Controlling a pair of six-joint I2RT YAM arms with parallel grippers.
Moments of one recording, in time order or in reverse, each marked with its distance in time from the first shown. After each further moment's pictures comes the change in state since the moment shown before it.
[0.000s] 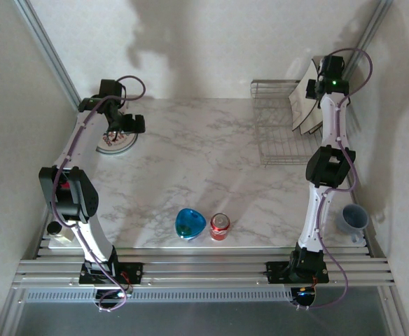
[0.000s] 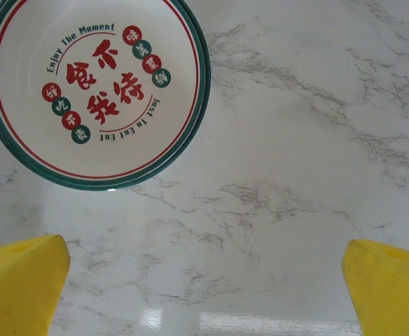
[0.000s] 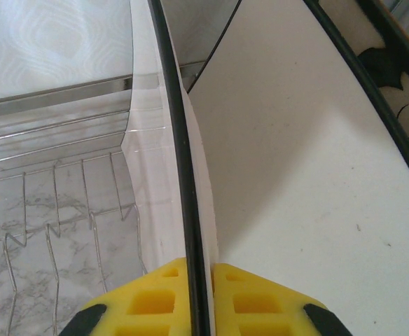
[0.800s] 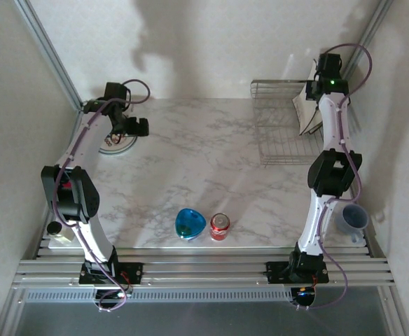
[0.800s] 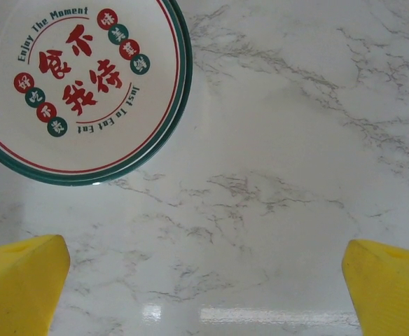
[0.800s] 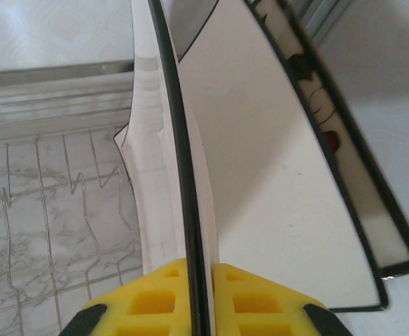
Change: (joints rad) left arm -0.027 0.000 -0.039 0.015 0.004 0.000; right arm 0.053 -0.272 -0.309 0.063 0.168 -0.066
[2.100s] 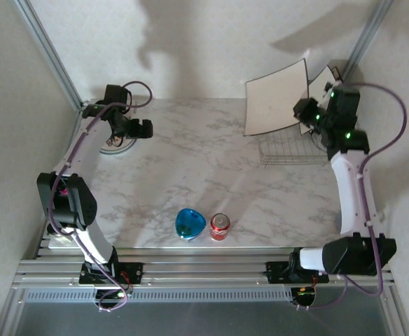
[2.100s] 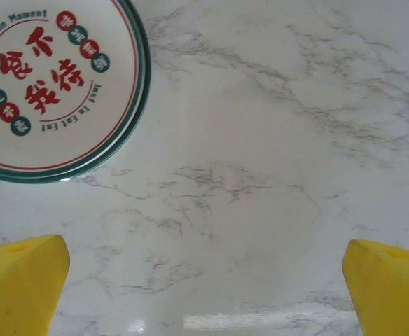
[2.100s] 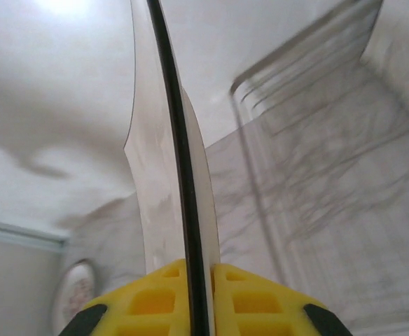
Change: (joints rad) left arm -0.023 -0.084 -0.072 0.043 0.077 0.000; right arm 0.066 -0.882 -0.933 0.307 -0.597 0.728
